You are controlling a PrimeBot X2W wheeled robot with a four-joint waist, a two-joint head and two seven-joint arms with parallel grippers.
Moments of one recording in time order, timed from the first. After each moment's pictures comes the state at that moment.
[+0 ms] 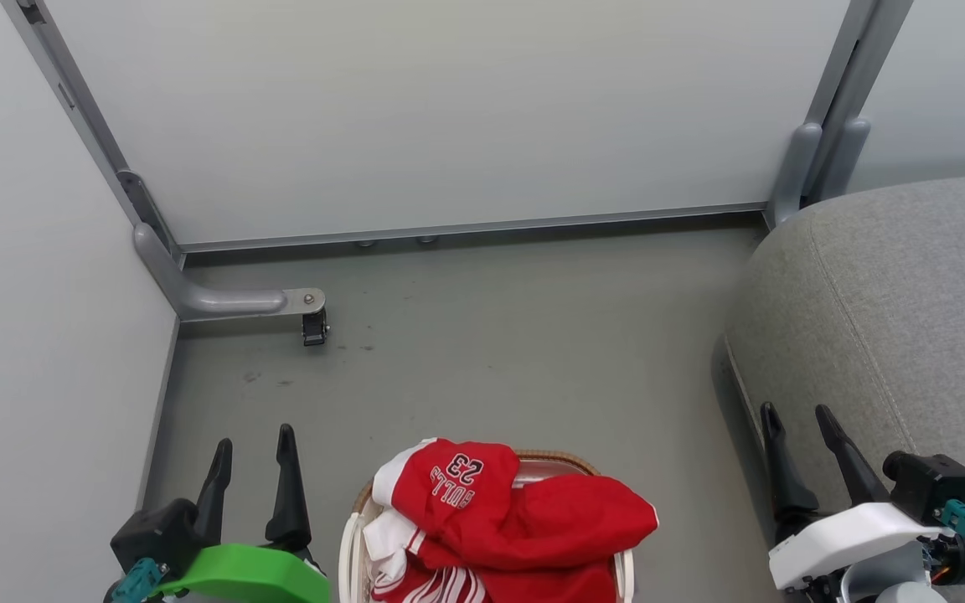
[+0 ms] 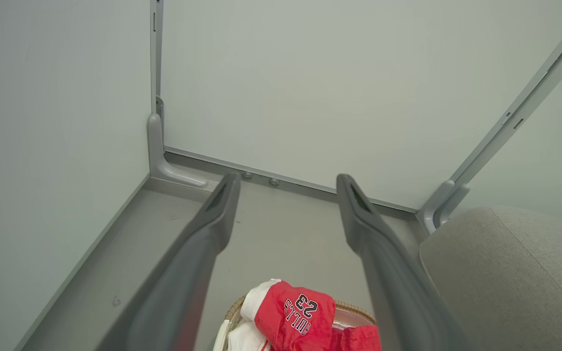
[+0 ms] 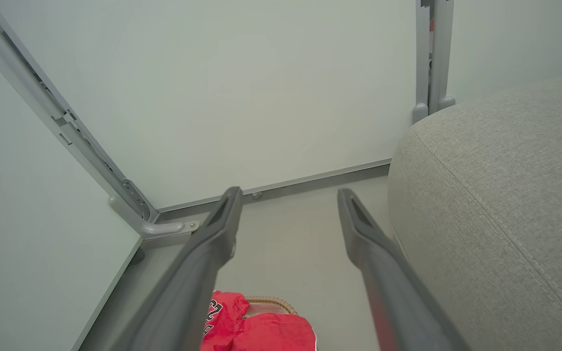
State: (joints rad) left arm 0.03 0.04 -0.13 0.18 -0.43 -0.02 -0.19; right arm -0.01 -0.04 -0.01 0.20 0.37 0.13 -0.19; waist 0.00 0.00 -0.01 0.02
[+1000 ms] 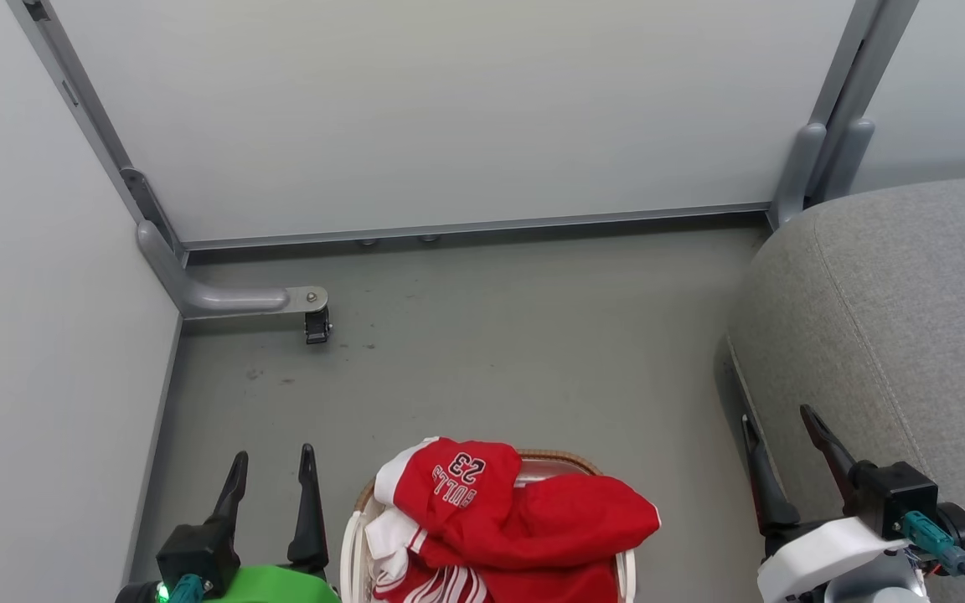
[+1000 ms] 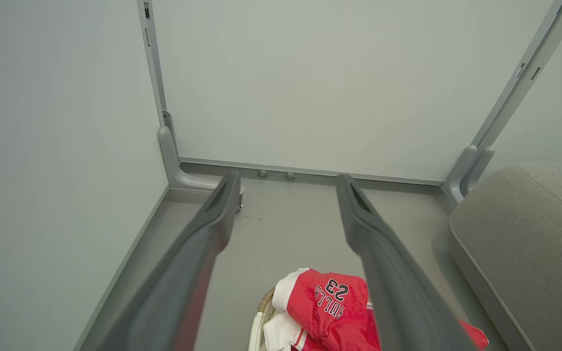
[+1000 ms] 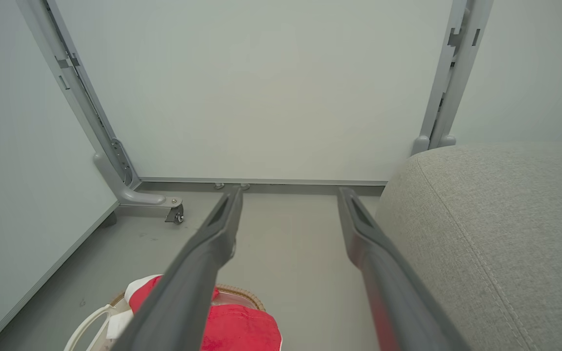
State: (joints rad) left arm 0.04 0.05 -0.17 0.24 -0.27 0.00 -0.25; right arm -0.01 -0.05 0.01 0.21 0.13 0.13 -0.25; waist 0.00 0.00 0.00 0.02
